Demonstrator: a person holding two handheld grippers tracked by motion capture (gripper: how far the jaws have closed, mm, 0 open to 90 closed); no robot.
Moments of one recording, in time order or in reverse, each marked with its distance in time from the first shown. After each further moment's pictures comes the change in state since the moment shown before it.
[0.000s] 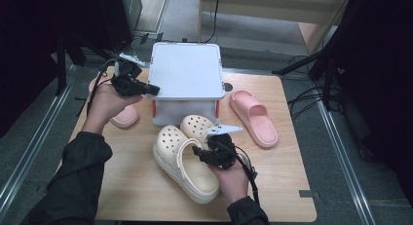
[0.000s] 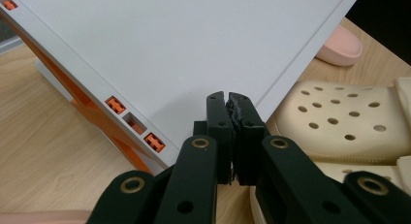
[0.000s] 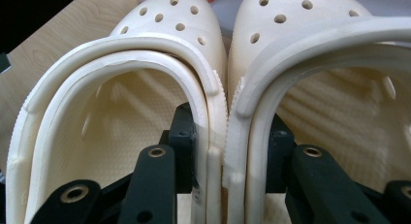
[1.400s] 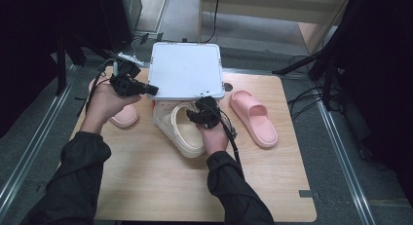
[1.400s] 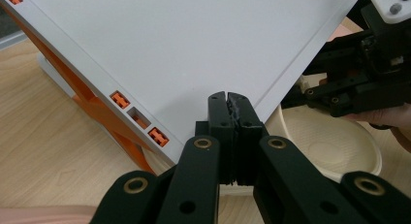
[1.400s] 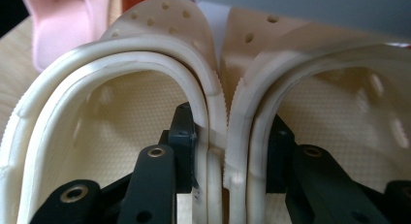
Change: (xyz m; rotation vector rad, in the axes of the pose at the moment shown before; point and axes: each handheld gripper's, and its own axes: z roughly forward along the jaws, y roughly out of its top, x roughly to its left) left arm 0.002 -0.001 -0.002 0.006 0.001 -0.006; right arm -0.052 0.077 0.089 -0.058 -0.135 0.054
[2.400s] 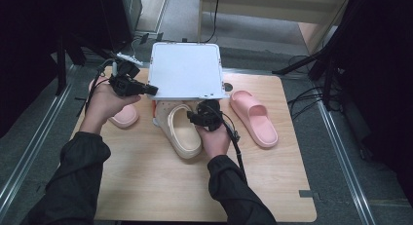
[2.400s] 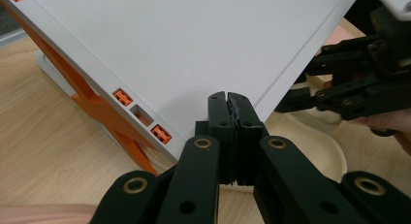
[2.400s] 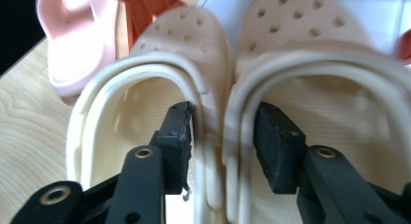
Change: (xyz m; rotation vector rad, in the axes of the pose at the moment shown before) left arm 0.001 -0.001 -0.001 -0.004 -0.007 -0.010; right arm -0.003 -0.009 -0.010 -0.051 0.024 0.070
